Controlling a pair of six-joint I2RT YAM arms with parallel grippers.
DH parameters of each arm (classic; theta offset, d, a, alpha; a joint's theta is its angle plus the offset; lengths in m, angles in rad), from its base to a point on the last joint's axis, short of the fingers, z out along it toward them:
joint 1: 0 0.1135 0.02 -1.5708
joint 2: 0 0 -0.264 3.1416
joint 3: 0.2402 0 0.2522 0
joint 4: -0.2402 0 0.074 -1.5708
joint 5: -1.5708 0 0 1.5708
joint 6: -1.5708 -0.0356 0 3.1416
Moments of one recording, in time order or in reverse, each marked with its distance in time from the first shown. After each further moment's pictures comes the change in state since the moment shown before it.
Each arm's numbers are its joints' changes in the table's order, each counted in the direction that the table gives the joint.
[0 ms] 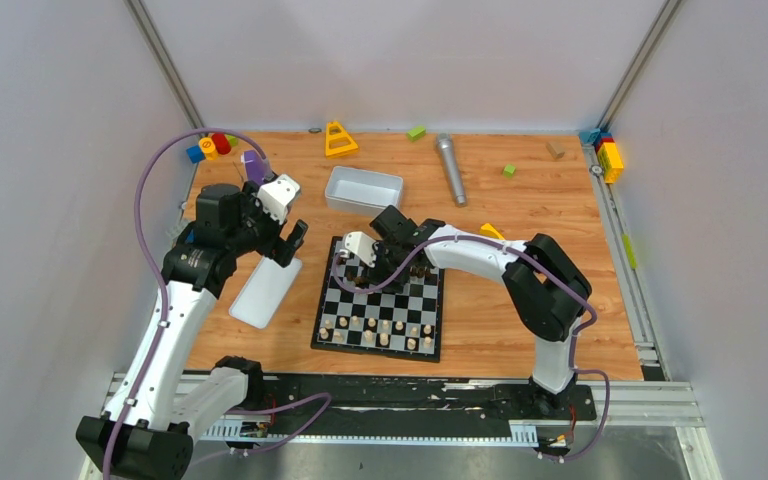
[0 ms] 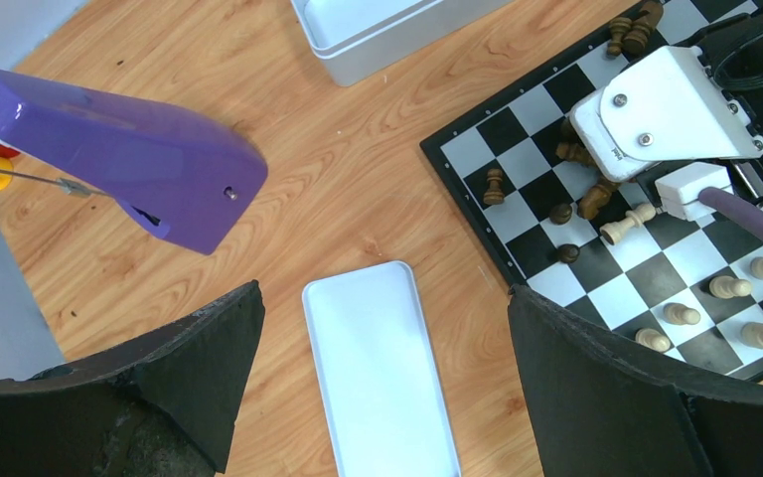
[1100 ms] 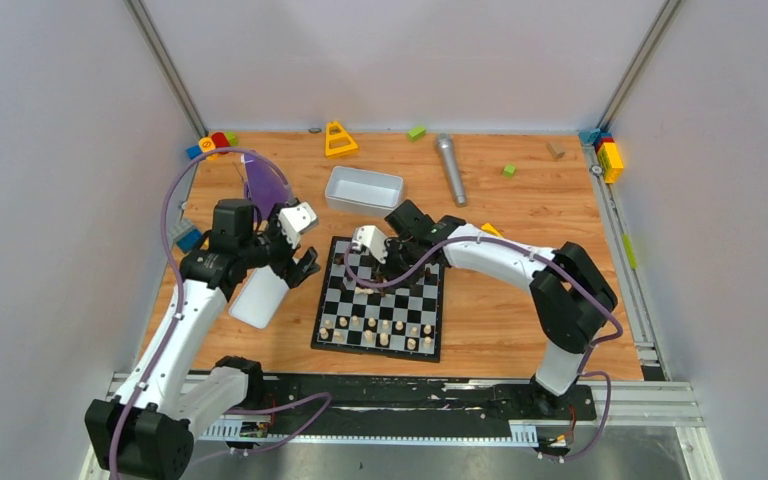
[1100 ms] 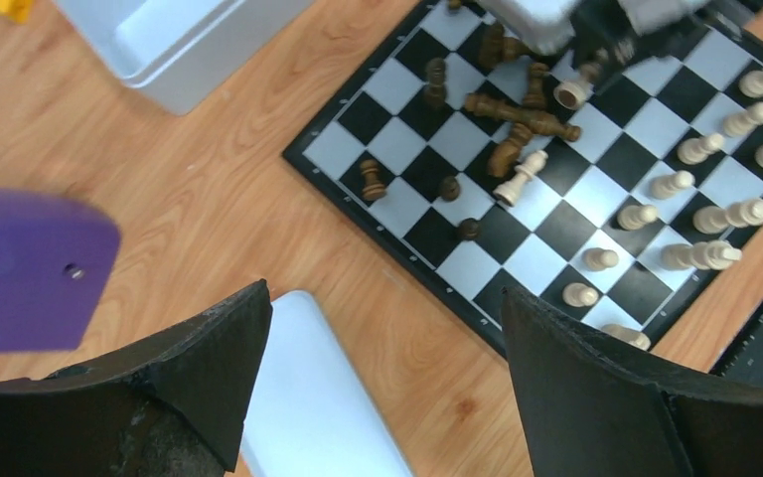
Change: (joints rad) left arm 0.002 0.016 -0.137 0.032 -0.250 -0.124; right arm -0.029 -0.117 -0.061 -0.046 0.089 -0.056
